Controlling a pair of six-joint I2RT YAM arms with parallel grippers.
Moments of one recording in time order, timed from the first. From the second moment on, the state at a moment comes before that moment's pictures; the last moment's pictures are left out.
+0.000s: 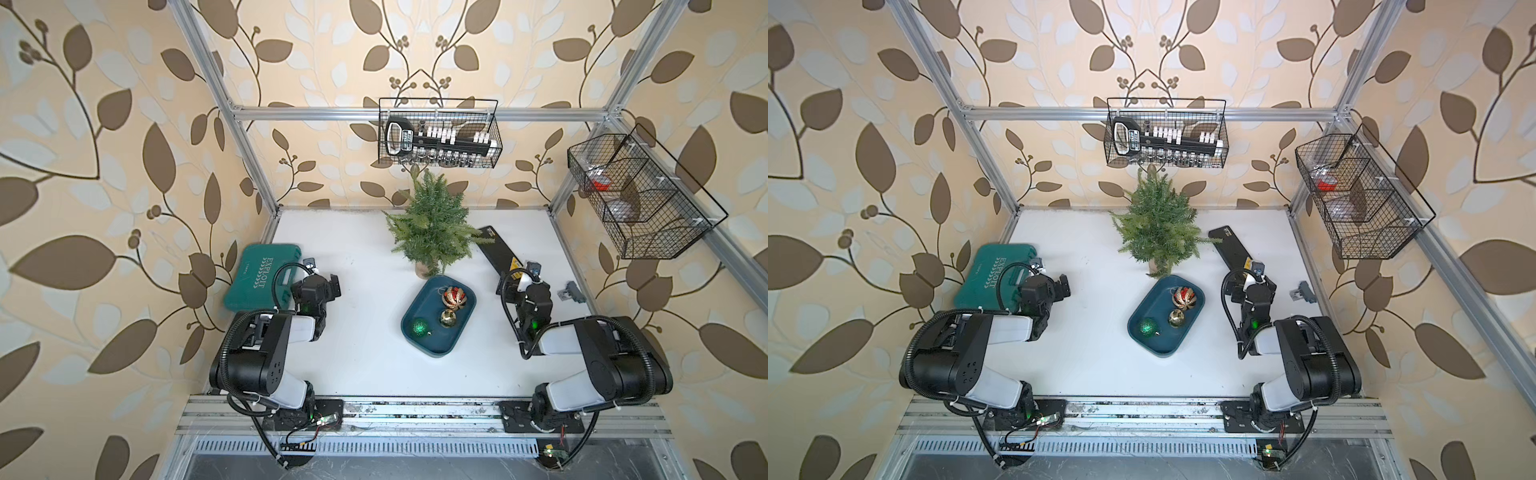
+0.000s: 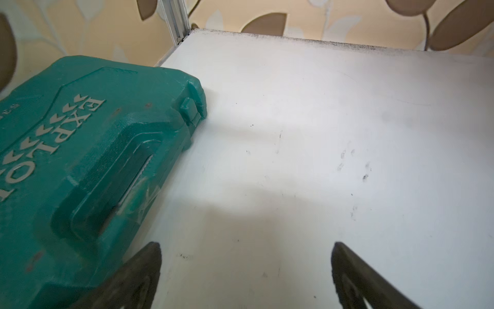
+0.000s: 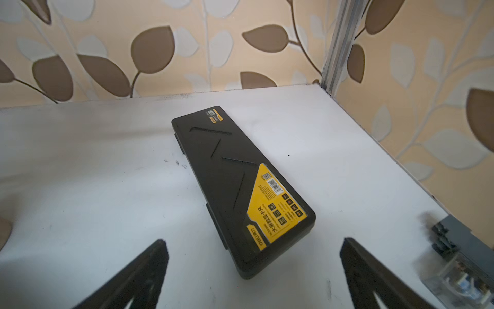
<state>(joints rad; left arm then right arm) -0.06 1.51 0.38 0.64 -0.30 -0.16 0.05 1.50 0.25 0.98 0.29 0.08</state>
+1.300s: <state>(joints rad) -0.10 1.40 0.49 0.38 -0.38 -0.17 0.09 1.25 0.37 0.69 0.28 0.08</state>
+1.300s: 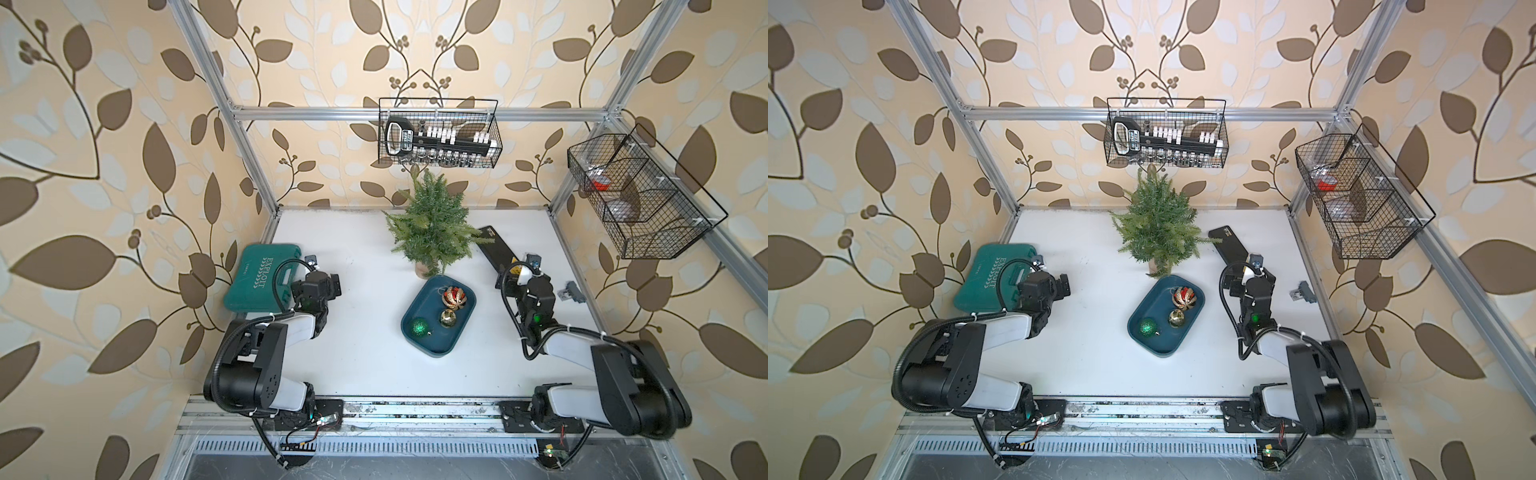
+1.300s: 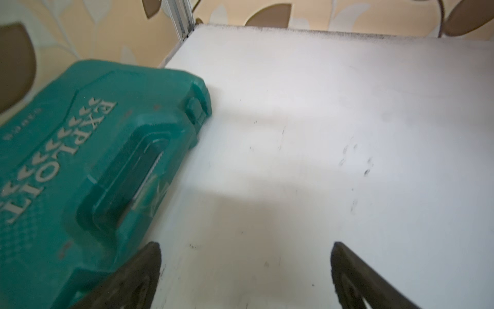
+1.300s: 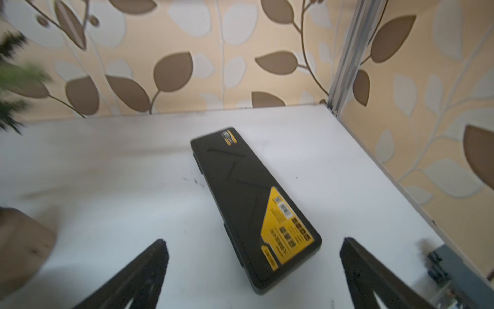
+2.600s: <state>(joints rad) -0.11 1.09 0.75 -0.49 0.39 -0.69 0.66 1.14 0.72 -0.38 0.15 0.68</state>
